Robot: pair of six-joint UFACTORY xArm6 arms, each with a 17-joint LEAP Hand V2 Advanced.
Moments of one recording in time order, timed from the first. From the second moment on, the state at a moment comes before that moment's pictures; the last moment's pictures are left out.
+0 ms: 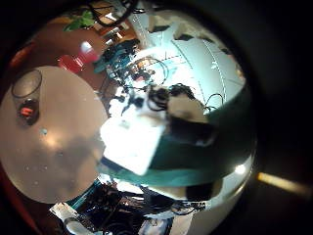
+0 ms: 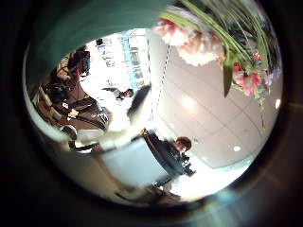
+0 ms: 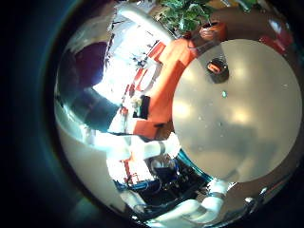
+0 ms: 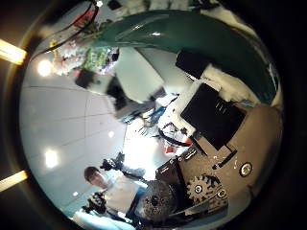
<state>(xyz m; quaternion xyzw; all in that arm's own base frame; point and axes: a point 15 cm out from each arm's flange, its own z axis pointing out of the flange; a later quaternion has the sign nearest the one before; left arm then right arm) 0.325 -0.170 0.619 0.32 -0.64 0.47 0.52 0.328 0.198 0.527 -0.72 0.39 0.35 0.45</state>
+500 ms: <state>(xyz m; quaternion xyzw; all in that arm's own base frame) 0.342 -0.164 0.642 0.31 -0.61 0.53 0.50 0.344 0.167 0.483 -0.66 0.46 0.37 0.46</state>
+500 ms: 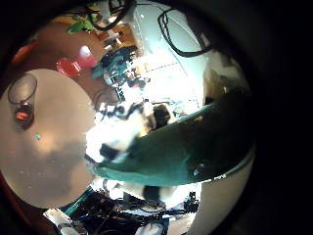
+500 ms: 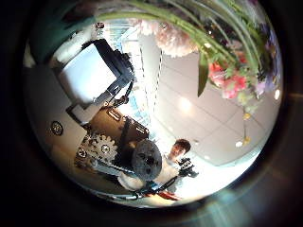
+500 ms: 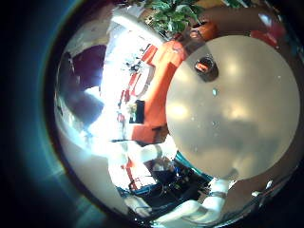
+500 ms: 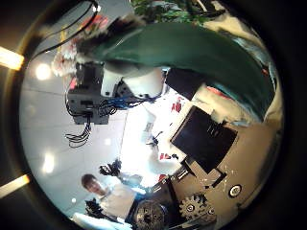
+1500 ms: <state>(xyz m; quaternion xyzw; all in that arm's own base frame) 0.465 -0.118 0.620 0.42 -0.60 0.63 0.26 0.357 0.115 0.481 -0.64 0.50 0.34 0.48</state>
